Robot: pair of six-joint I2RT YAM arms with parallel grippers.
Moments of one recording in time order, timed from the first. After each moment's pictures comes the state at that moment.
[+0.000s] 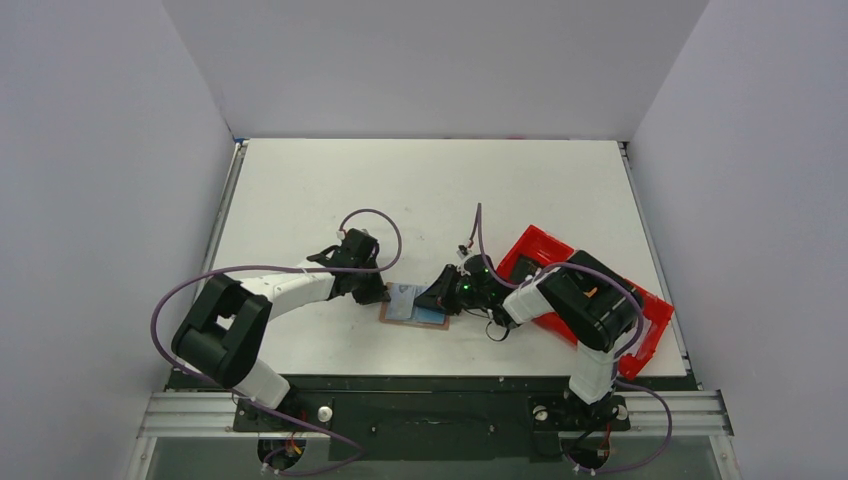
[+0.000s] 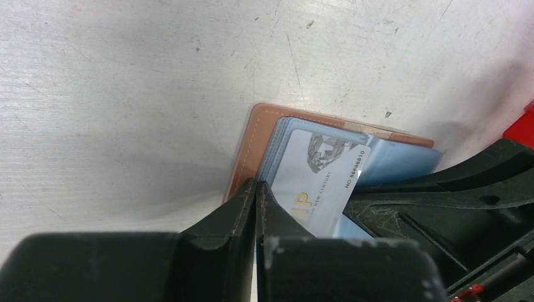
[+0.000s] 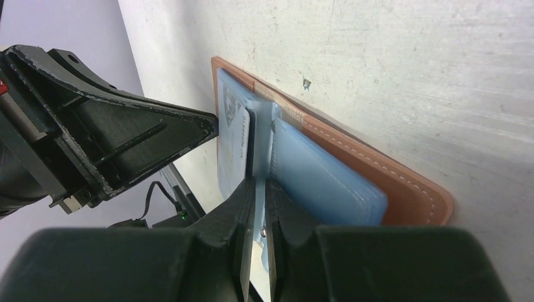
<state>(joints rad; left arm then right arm) -0.55 1.56 0.76 -0.27 0.05 -0.88 0.70 1.83 0.58 0.68 -0.38 1.17</state>
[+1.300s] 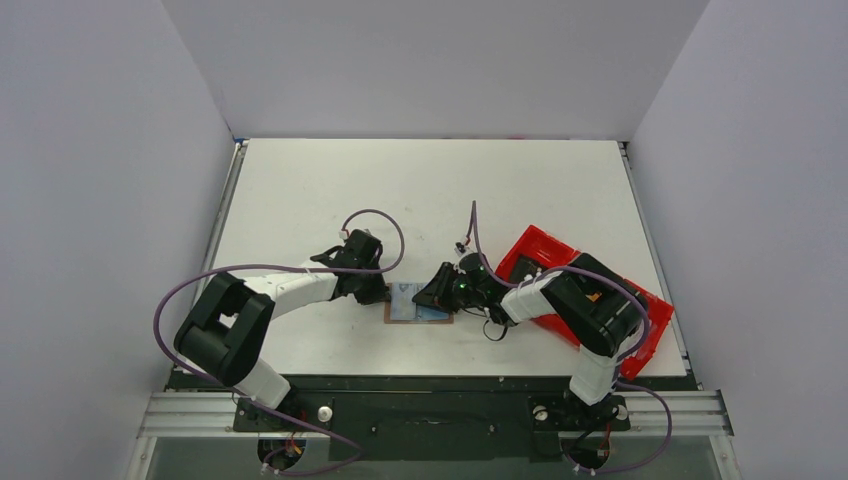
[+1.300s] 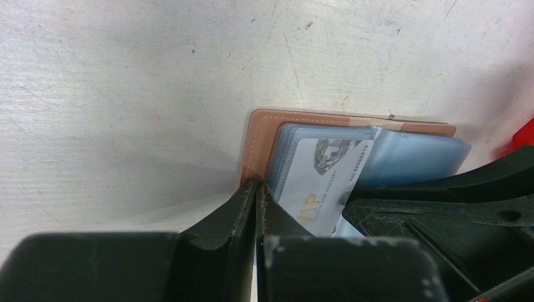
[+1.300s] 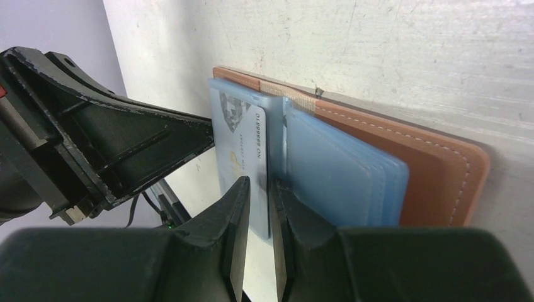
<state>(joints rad) -0.57 1.57 0.77 -0.26 0.03 -0.88 0.73 1.79 0.61 0.59 -0.31 1.12</state>
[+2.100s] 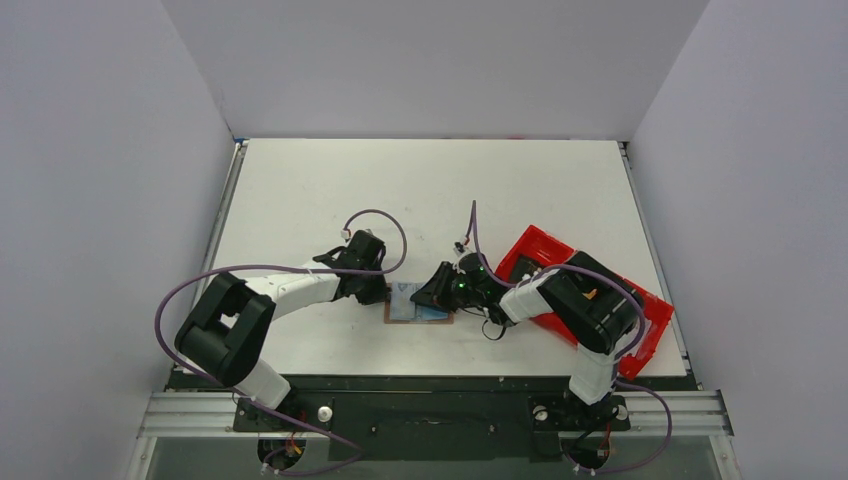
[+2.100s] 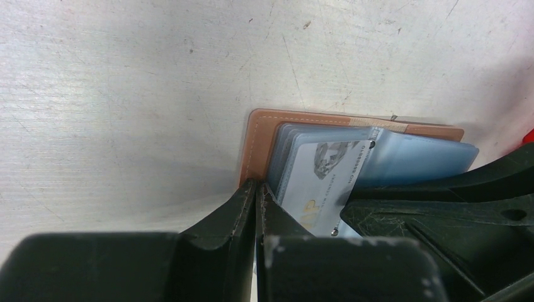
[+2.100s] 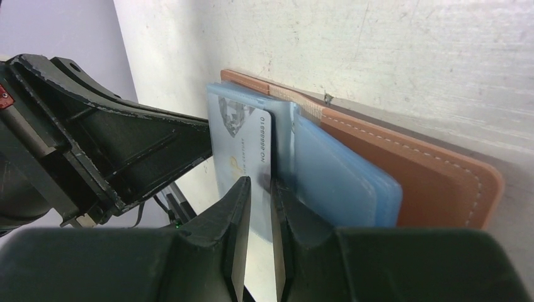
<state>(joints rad) -0.59 1.57 0.78 -0.27 0.00 -0.88 0.73 1.81 0.62 0.62 -0.32 1.14</state>
